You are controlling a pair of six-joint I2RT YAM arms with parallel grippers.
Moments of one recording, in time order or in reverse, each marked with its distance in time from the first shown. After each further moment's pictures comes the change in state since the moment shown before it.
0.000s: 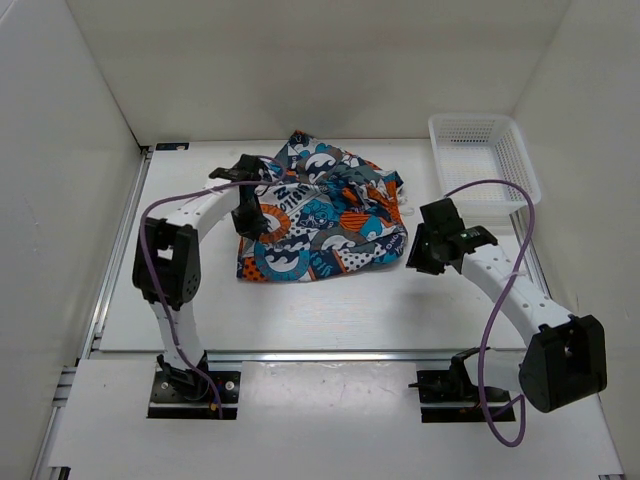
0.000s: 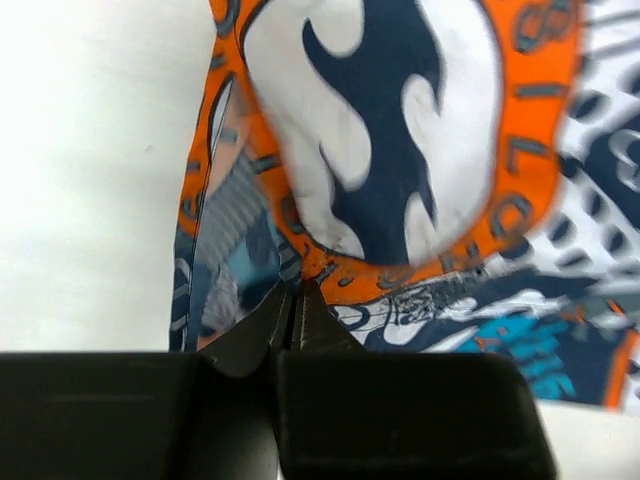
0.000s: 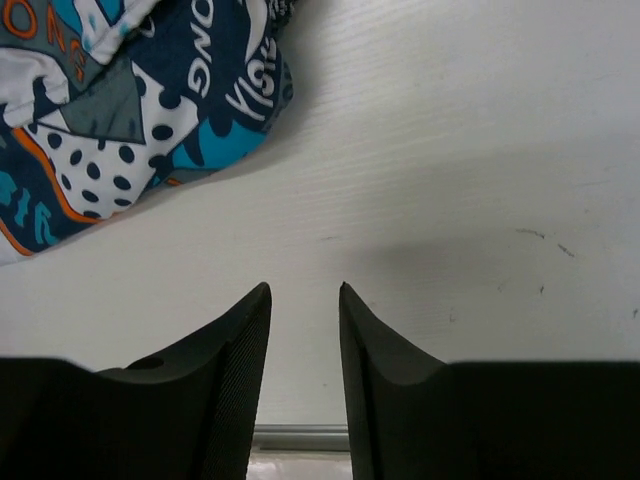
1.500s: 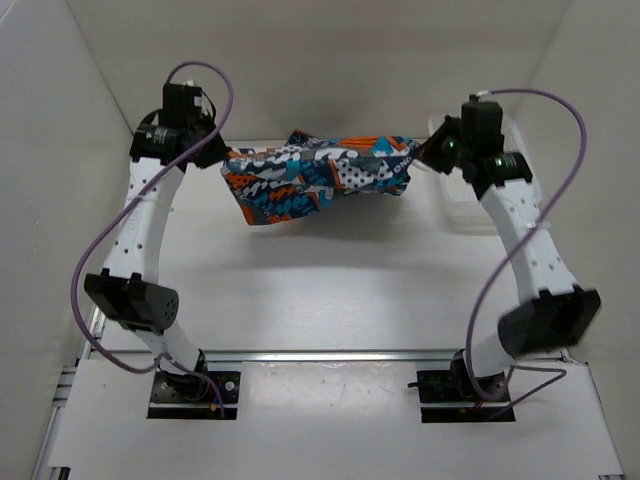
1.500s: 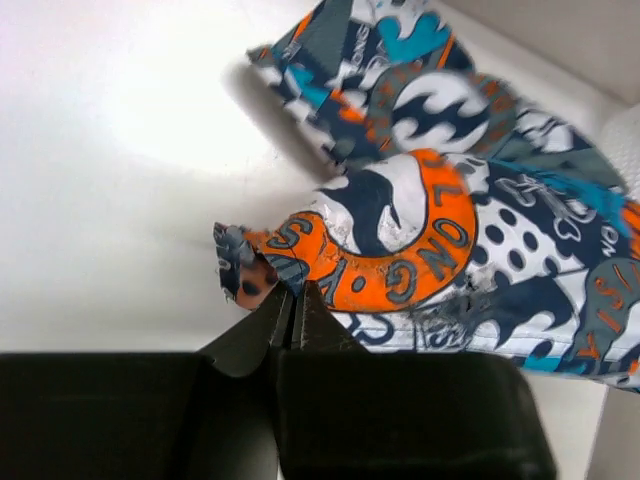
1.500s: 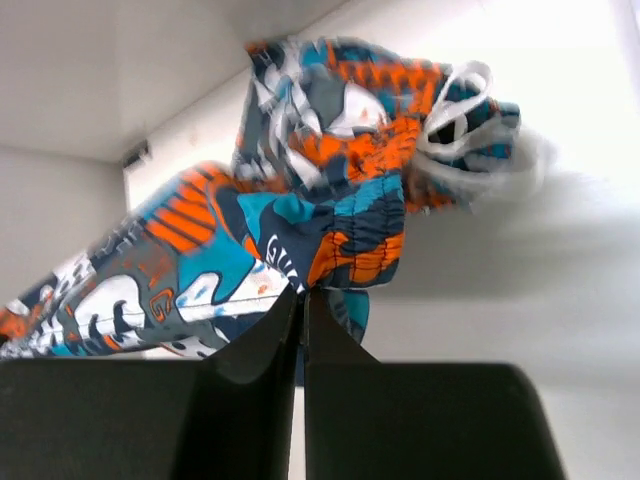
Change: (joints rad) left arm 0.137 -0.197 0.594 -0.163 0.063 0.042; right arm -0.192 0.350 0.823 0.060 -0.217 0.111
